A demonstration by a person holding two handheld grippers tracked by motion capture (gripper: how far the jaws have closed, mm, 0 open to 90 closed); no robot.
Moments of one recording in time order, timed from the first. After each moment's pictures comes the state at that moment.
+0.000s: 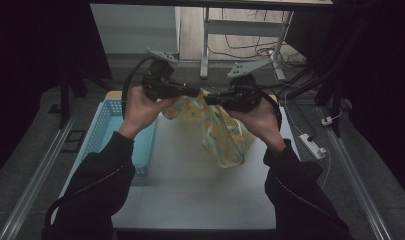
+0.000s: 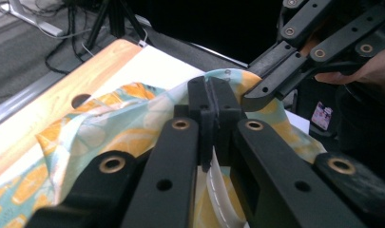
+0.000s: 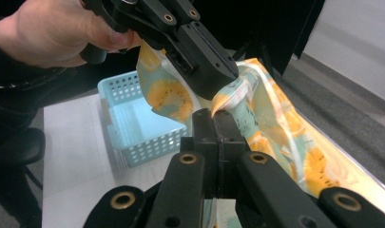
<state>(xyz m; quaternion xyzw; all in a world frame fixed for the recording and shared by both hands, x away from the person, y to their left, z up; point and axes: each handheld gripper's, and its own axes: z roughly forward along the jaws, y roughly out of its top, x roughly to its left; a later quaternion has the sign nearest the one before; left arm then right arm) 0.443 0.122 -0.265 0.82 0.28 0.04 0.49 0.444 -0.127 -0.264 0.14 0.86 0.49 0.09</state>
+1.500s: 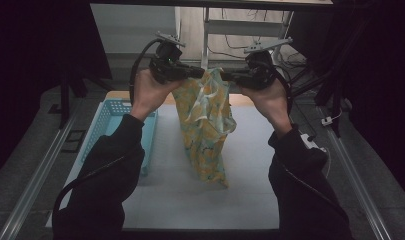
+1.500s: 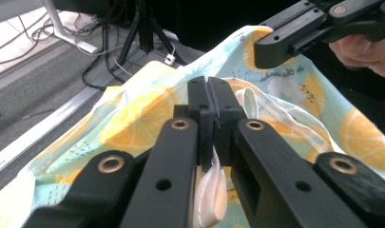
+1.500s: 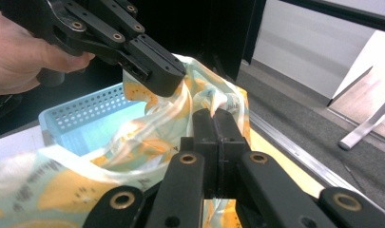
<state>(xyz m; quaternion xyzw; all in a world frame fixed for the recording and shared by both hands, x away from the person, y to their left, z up) 0.478 0.109 -0.258 0.83 0.29 0.10 0.47 0.481 -0.150 -0.242 0.21 0.83 0.50 0.15</state>
